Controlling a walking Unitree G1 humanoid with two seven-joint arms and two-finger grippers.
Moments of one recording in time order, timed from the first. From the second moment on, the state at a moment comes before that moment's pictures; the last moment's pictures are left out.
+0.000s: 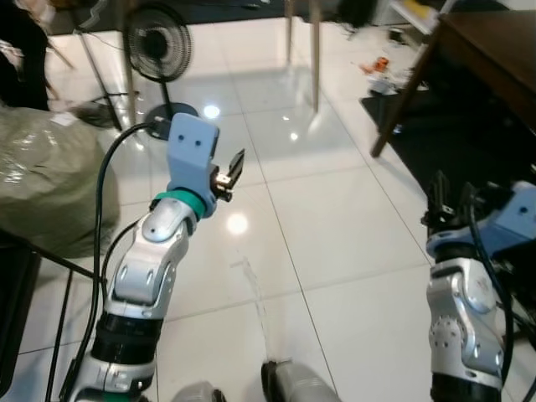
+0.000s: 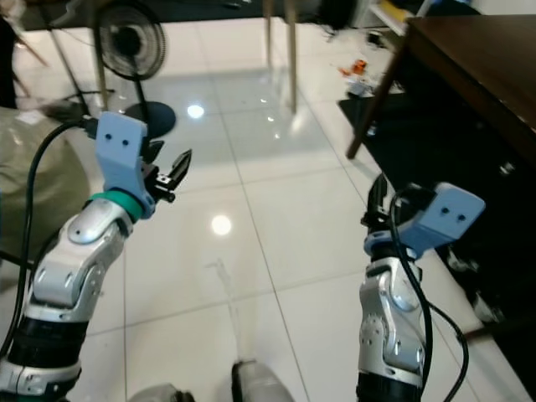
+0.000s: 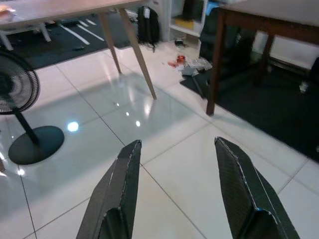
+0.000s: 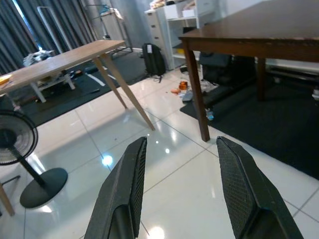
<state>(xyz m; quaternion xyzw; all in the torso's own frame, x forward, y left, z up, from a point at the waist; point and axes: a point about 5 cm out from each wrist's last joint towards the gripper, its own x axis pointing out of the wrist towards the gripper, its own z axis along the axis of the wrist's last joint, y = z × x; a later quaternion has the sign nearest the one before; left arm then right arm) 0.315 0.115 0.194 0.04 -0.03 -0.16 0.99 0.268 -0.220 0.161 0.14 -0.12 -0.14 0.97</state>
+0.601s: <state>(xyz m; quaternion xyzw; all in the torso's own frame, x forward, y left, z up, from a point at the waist) 0.302 0.145 0.141 0.12 0.04 -0.14 0.98 0.264 -0.220 0.147 0.07 -0.10 -0.13 0.98</state>
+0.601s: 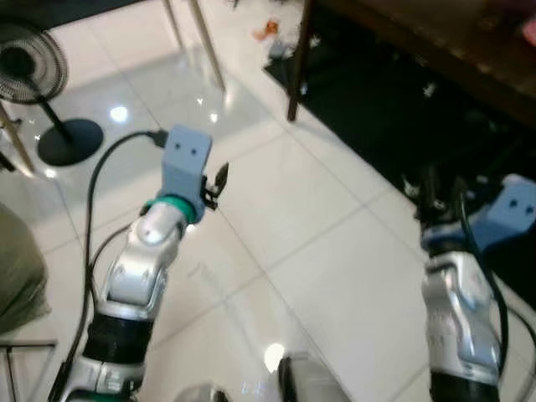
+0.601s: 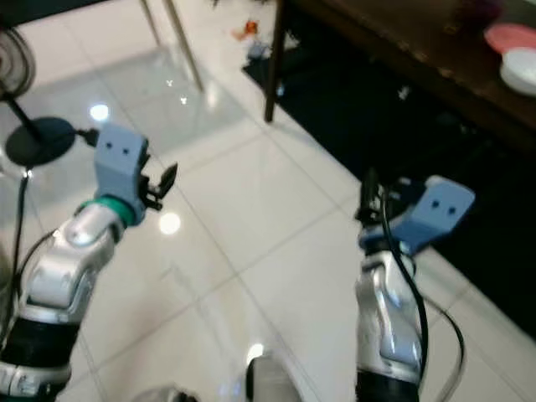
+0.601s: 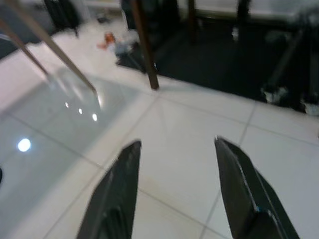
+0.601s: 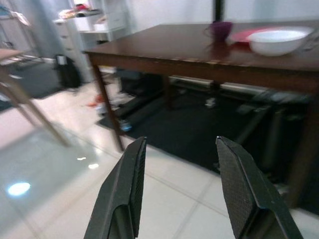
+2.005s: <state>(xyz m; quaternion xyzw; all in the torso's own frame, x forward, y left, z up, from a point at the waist) 0.306 0.161 0.137 0.16 0.02 -0.25 0.95 0.256 -0.207 0.107 -0.09 -0.04 0.04 0.99</state>
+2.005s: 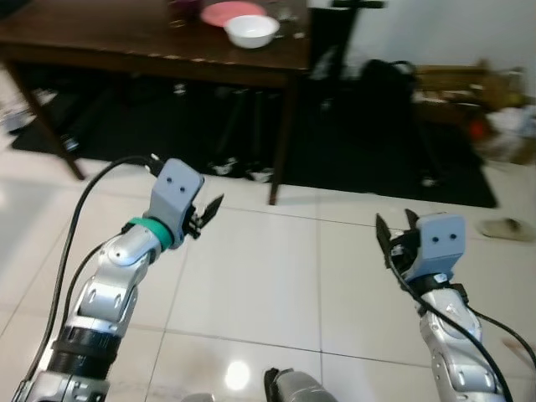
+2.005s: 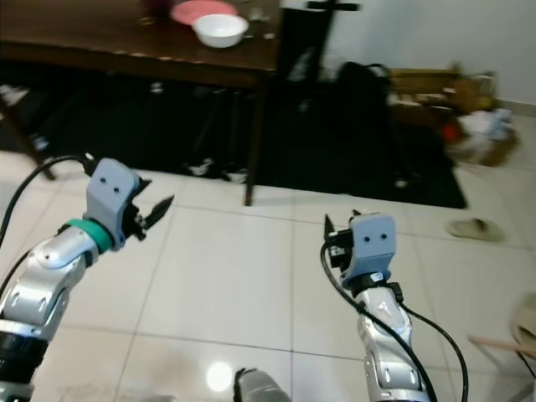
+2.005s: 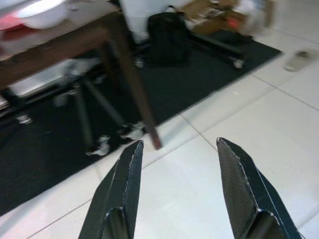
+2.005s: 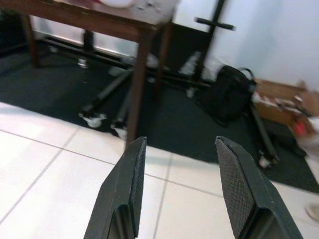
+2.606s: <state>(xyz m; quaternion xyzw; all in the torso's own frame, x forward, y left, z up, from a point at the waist) 0.319 0.162 0.144 0.17 -0.02 -0.15 0.97 0.275 -0.216 0.127 -0.06 -0.07 0.01 1.00</state>
